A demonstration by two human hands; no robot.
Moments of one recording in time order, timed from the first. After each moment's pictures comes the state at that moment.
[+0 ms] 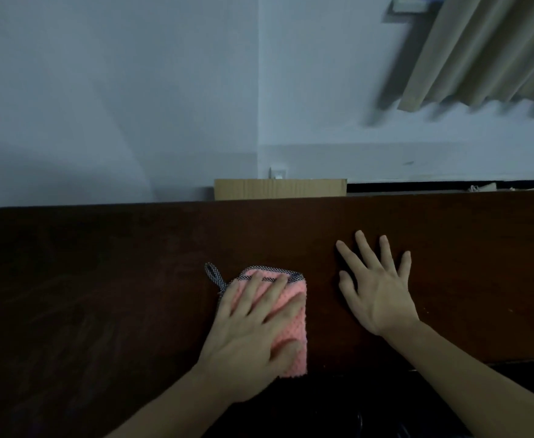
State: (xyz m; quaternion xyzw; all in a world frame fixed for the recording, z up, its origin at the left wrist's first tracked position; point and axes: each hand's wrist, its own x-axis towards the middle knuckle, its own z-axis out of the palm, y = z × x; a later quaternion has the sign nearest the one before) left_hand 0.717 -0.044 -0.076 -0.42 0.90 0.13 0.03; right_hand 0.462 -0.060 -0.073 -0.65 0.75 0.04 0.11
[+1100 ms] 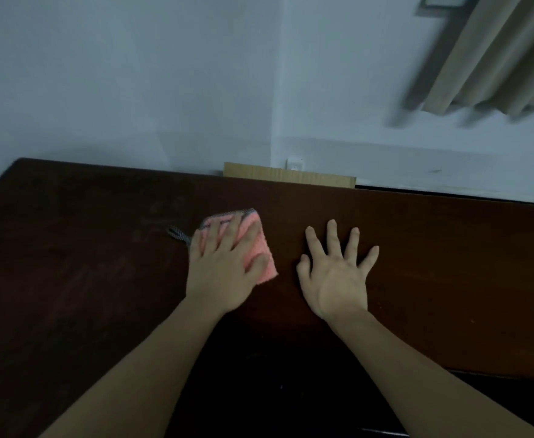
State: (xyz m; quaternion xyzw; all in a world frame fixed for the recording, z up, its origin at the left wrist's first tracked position) left_hand 0.654 -0.074 -0.076 -0.65 0.75 0.11 0.03; right_hand 0.457 -0.059 -0.068 -0.69 0.72 0.04 0.12
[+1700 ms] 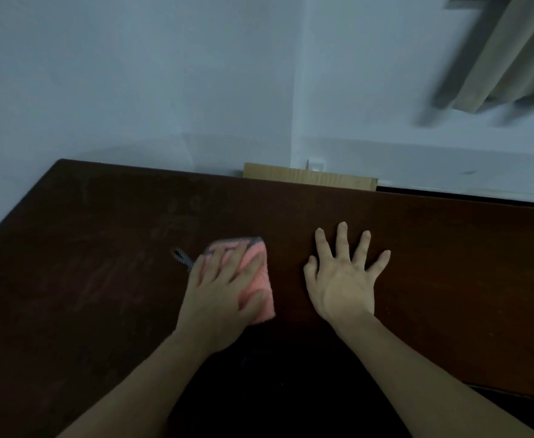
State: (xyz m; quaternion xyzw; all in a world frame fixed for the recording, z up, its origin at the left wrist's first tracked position) left_hand 0.669 -0.018 -0.076 -0.63 0.77 0.10 0.03; right_hand 0.456 -0.059 -0.065 -0.69 0.71 0.04 0.13
